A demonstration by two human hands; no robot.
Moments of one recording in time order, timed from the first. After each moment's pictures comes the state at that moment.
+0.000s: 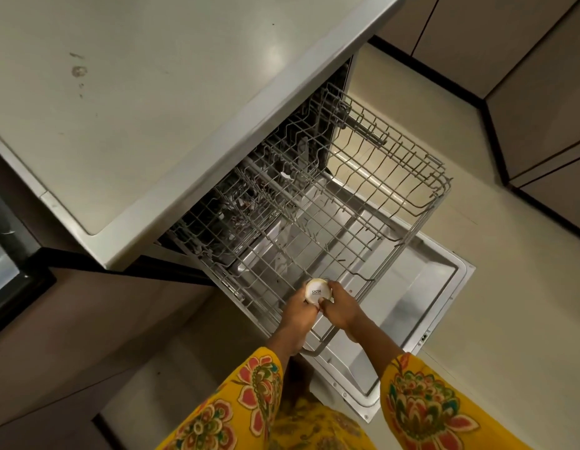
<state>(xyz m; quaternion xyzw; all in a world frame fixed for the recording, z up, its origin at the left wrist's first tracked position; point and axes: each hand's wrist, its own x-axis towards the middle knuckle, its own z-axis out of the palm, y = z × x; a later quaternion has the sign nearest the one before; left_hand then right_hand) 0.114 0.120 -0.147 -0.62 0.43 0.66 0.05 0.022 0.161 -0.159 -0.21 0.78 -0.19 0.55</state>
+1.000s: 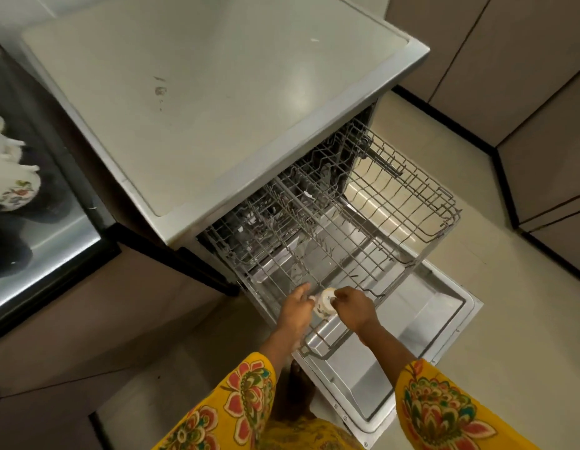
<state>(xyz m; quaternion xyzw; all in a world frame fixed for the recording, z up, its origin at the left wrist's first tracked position) 0.146 0.108 -0.092 -0.61 0.39 0.69 -0.06 0.027 0.151 -0.105 -0.31 0.83 -0.13 0.45</state>
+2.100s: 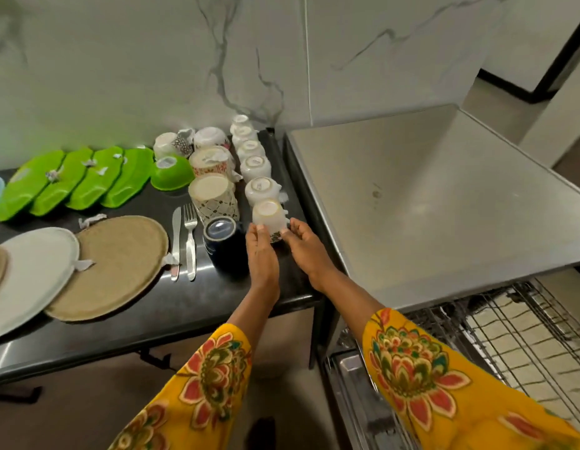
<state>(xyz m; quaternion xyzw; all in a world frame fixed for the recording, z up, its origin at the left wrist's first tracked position) 0.405 -0.065 0.082 -0.59 0.28 0.43 -0.62 0.328 -0.081 0.100 -0.53 0.52 -0.37 0.57</state>
